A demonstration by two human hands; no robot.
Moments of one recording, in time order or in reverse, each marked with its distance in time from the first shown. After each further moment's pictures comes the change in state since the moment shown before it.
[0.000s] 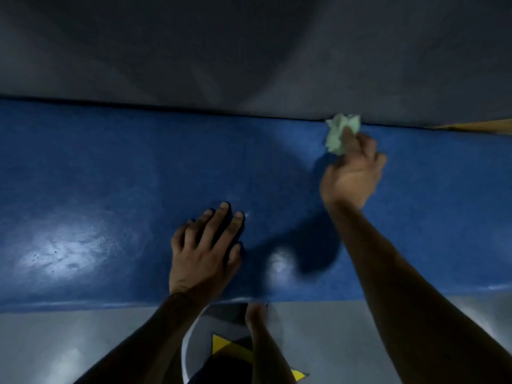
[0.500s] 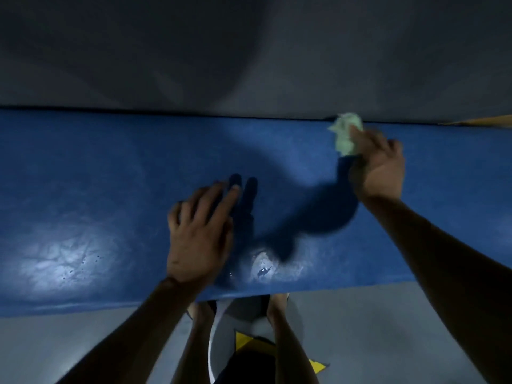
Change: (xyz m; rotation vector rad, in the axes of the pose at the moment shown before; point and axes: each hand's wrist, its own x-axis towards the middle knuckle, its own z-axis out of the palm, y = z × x) left_hand 0.013 -0.087 -0.058 -0.174 0.085 0.030; right_hand -0.001 0.001 -0.011 -0.196 -0.166 -0.362
